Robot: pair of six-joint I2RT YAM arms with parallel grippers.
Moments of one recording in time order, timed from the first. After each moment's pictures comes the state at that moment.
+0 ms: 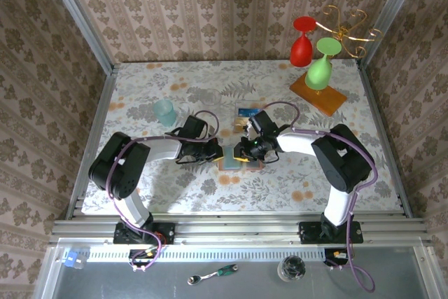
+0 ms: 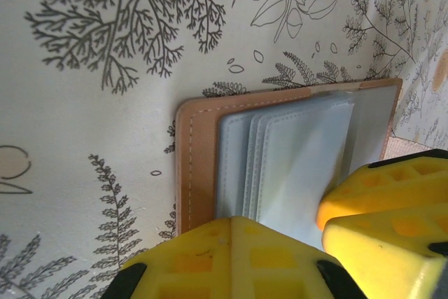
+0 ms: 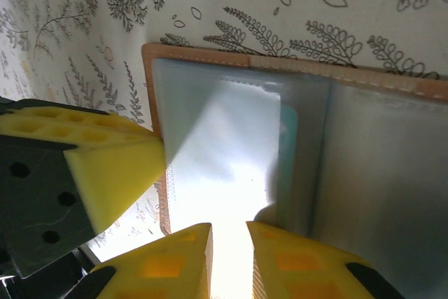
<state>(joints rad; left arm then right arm) -0.58 1.72 0.79 -0.08 0.53 -0.79 0.55 1.81 0.96 -0.20 -0.54 0.74</state>
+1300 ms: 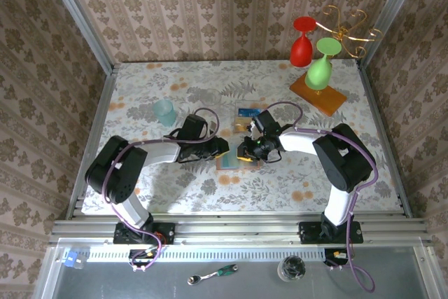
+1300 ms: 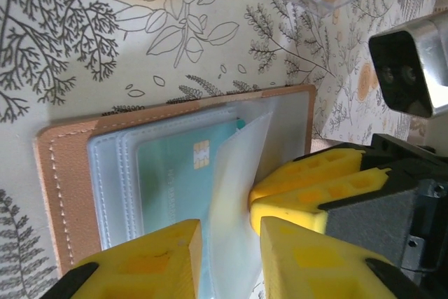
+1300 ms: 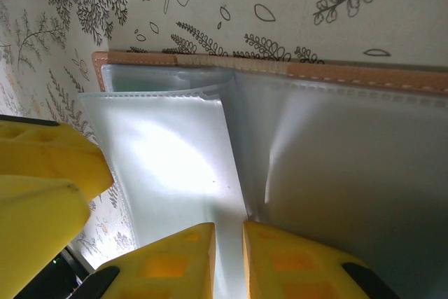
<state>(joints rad) -0.60 1.68 0.75 0.09 0.56 -0.88 0.52 1.81 0.95 -0.22 -0.53 0.73</state>
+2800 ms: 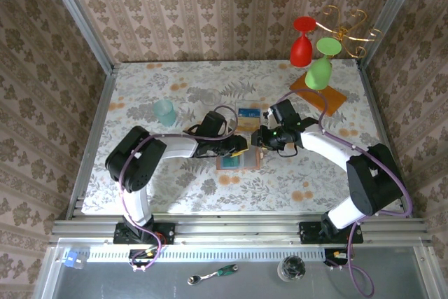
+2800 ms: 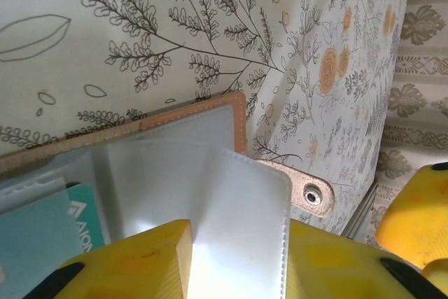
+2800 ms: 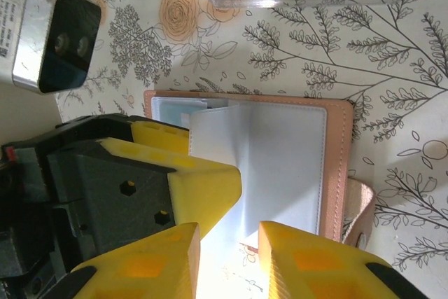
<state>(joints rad) -0.73 1.85 0.92 0.15 0.58 -0.95 0.42 1.54 0.95 -0.42 -0.41 0.63</state>
